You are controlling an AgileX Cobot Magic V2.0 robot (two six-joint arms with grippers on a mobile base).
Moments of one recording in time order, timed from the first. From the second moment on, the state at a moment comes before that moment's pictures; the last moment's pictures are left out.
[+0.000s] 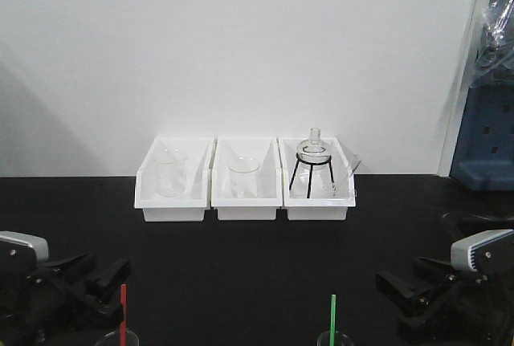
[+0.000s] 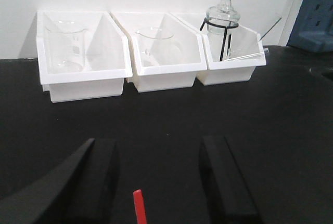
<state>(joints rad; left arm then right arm) -0.21 1.51 -0.57 0.33 -0.68 -0.37 0.01 1.41 -0.57 -0.89 -0.65 0.74</state>
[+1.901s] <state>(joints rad) -0.21 1.77 -0.66 0.37 -0.69 -0.37 0.19 1.84 -0.77 -0.78 -0.62 0.59</state>
